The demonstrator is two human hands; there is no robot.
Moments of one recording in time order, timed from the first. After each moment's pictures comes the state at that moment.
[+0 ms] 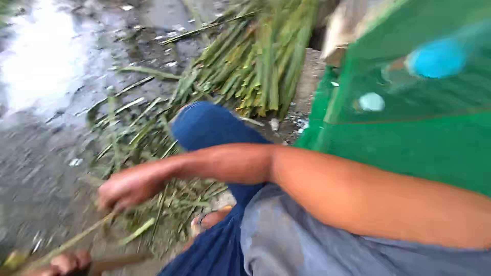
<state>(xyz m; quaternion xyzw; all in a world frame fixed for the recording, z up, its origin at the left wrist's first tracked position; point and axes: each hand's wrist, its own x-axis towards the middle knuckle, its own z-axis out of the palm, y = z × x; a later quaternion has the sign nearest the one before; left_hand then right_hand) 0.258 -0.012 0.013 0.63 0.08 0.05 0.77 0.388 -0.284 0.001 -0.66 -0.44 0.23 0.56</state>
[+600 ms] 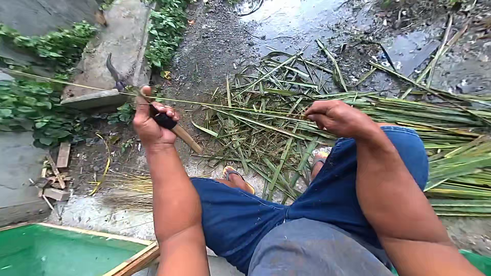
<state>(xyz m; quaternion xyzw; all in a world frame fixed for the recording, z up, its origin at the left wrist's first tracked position) 0.198 0.042 0.059 0.55 0.22 0.42 0.69 0.465 -0.328 -0.011 -0.74 -0.51 0.24 0.38</state>
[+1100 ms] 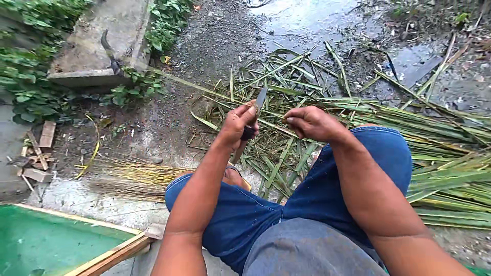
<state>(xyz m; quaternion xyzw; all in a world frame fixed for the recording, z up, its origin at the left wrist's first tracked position) 0.249 -0.077 0.002 0.61 0.24 0.09 0.75 0.421 -0.268 -0.013 -0.66 -0.49 0.37 0.43</state>
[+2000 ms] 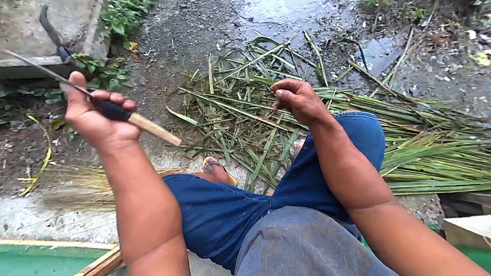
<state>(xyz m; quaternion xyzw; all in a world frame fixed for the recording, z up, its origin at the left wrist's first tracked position) 0.162 0.051 0.054 0.44 0.26 0.49 0.70 0.423 -0.259 -0.026 -0.59 -0.33 0.35 0.66</state>
